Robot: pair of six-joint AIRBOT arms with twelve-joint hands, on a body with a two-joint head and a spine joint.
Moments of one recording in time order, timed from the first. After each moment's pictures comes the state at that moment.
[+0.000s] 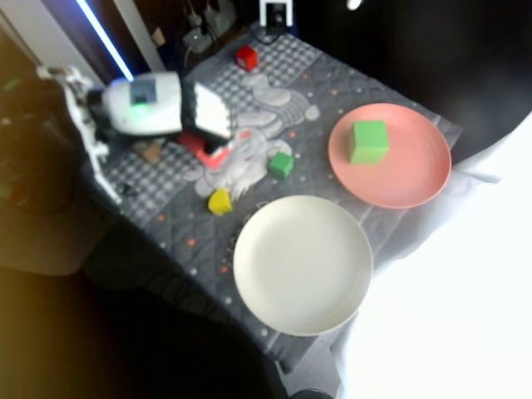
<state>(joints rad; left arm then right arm) 0.76 -0.93 0.74 -0.48 -1.22 0.40 -0.69 -0.94 0.91 2.99 -0.89 2.05</state>
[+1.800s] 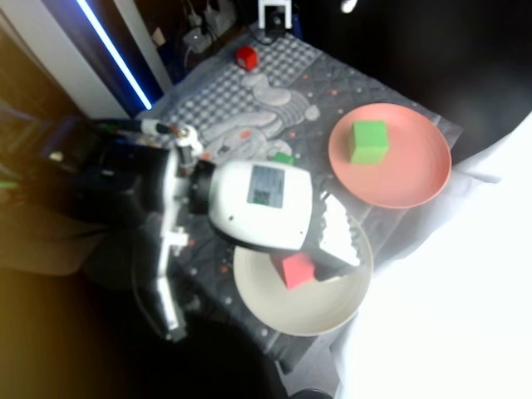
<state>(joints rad) 0.77 -0.94 0.75 -0.42 -1.21 0.40 -0.25 -1.26 1.56 2.98 -0.31 2.02</state>
